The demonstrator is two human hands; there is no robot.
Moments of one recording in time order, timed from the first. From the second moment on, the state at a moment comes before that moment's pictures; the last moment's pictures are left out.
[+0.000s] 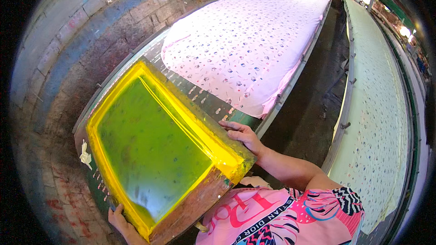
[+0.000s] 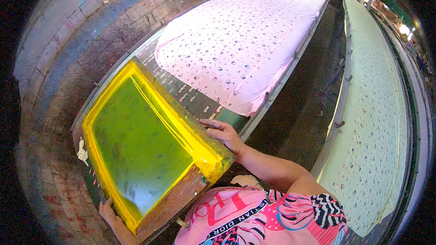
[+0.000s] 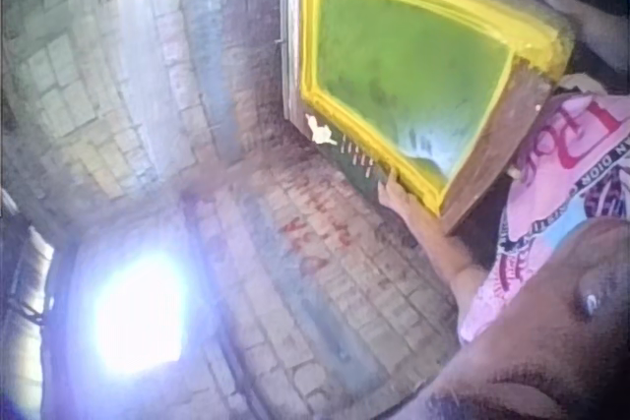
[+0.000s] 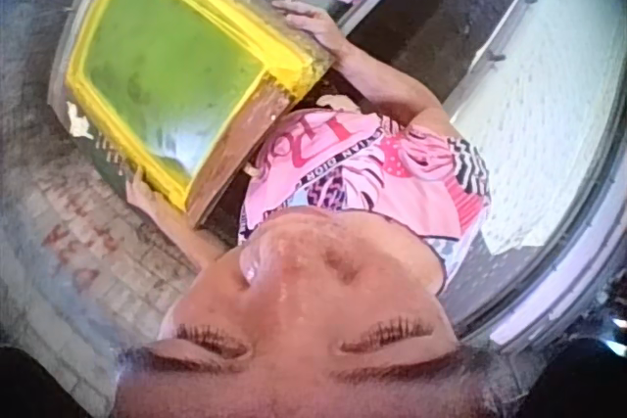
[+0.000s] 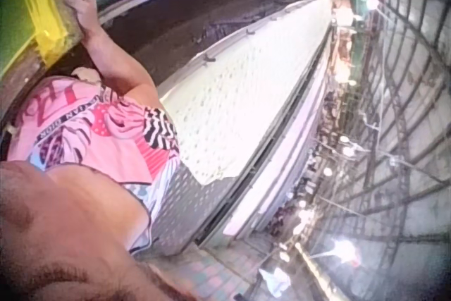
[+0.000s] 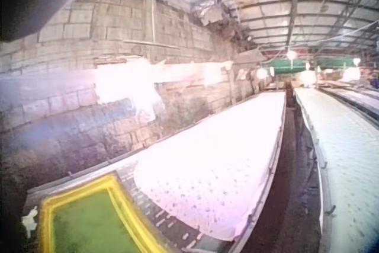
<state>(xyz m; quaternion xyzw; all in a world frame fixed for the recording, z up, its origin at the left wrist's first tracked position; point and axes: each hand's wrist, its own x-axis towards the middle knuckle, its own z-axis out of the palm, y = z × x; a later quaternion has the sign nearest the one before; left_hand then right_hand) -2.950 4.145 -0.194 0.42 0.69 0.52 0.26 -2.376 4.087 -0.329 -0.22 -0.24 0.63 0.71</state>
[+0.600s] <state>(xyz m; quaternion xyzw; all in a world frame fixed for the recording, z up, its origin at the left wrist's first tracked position) -2.775 4.269 -0.230 0.38 0.66 0.57 0.31 -2.180 4.168 -0.298 -0.39 -0.39 0.54 0.63</state>
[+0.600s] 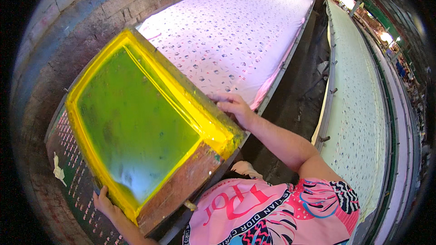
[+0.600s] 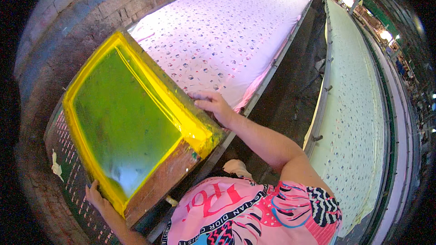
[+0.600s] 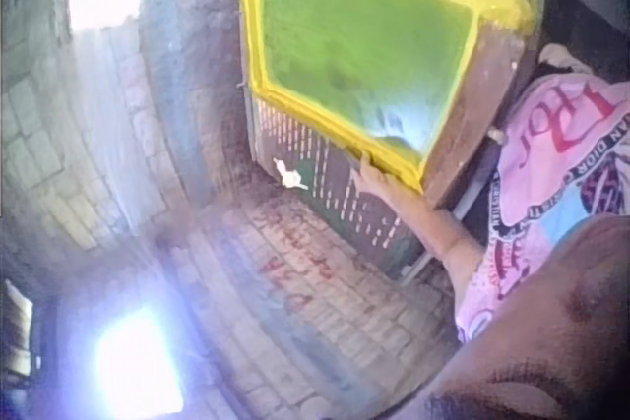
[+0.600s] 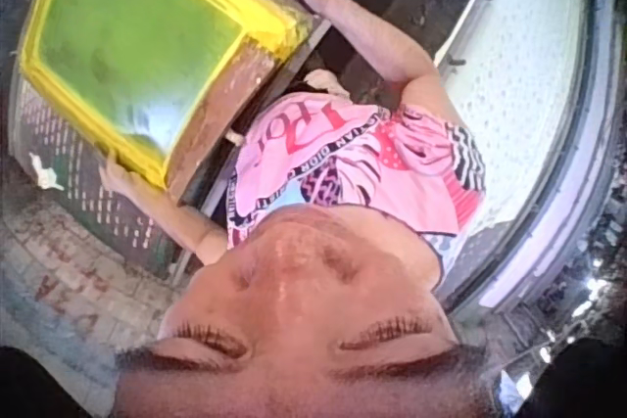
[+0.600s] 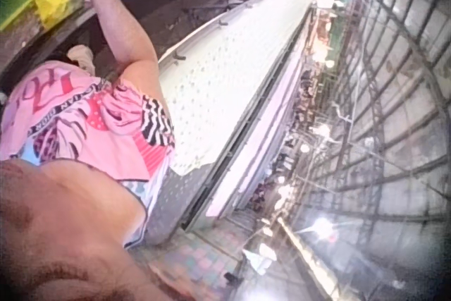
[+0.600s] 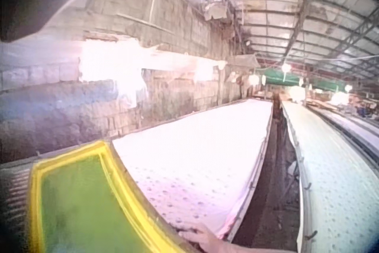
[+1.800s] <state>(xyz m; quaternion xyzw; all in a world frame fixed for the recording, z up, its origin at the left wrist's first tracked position) -2.408 4.294 -0.377 0.39 0.65 0.60 0.25 -1.846 4.282 -0.477 -0.42 -0.31 0.57 0.64</state>
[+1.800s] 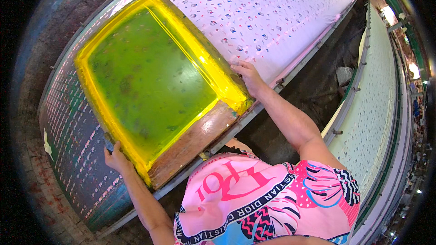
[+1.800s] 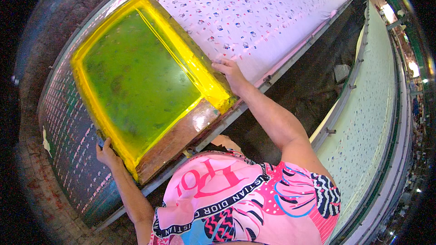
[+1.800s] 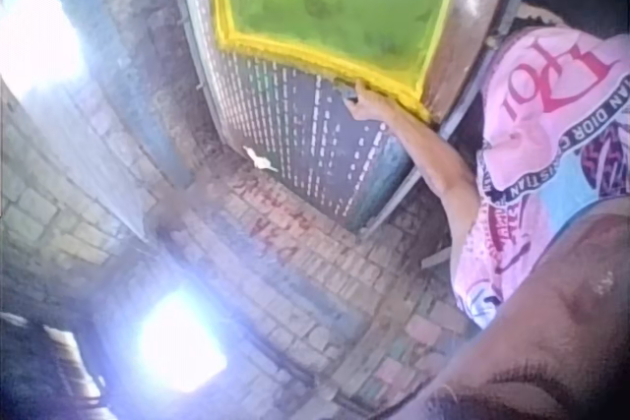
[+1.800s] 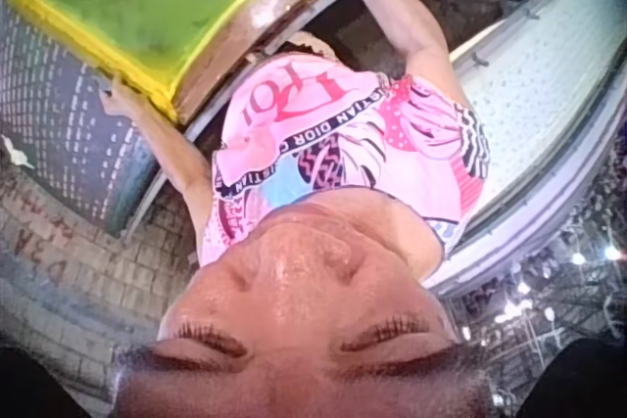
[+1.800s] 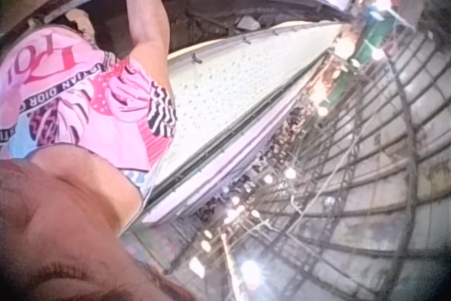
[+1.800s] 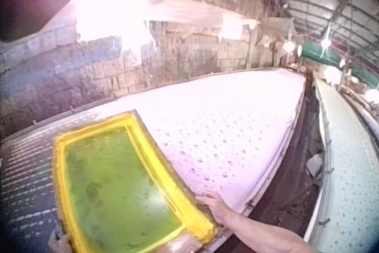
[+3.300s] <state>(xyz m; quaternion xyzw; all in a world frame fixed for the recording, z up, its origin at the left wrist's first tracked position) -2.469 4.335 -0.379 0.50 0.74 0.37 0.26 -2.074 4.200 -0.316 -0.45 -0.88 0.16 0.02</state>
